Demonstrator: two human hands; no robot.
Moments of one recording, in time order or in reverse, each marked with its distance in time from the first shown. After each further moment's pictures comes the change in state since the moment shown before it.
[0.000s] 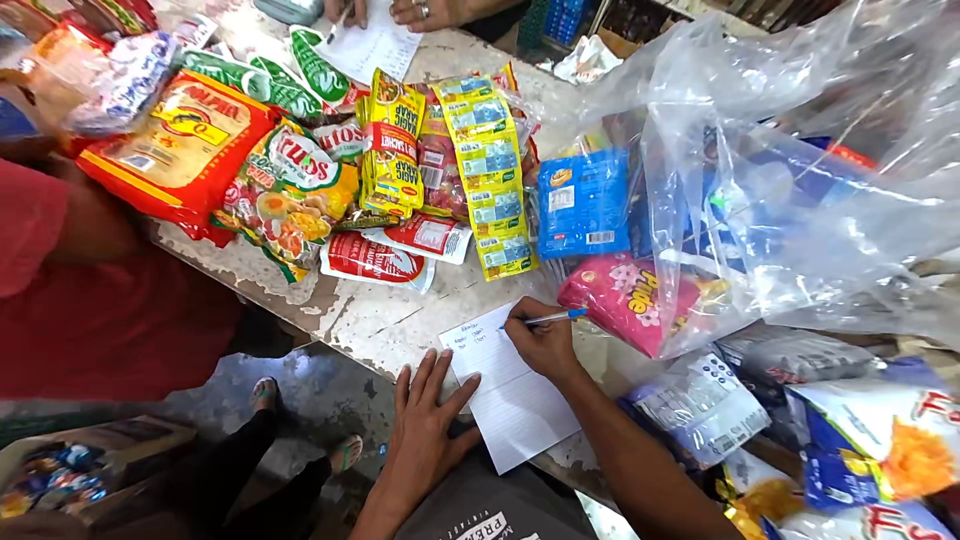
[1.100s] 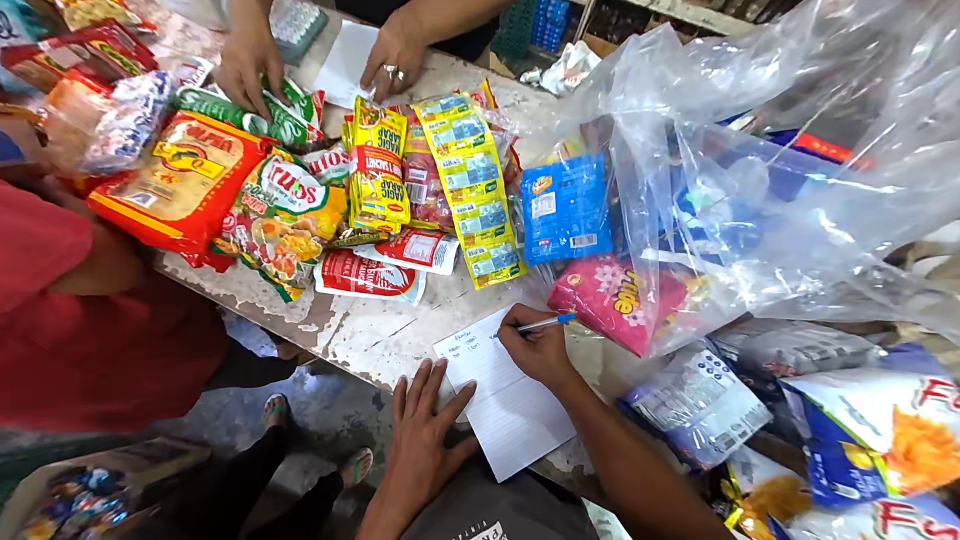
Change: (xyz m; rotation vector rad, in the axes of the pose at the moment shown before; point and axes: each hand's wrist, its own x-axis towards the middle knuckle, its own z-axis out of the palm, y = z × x) left_hand 0.000 -0.001 -0.001 0.009 0.003 0.014; right_hand -0.002 0.002 0.002 0.057 0.037 0.008
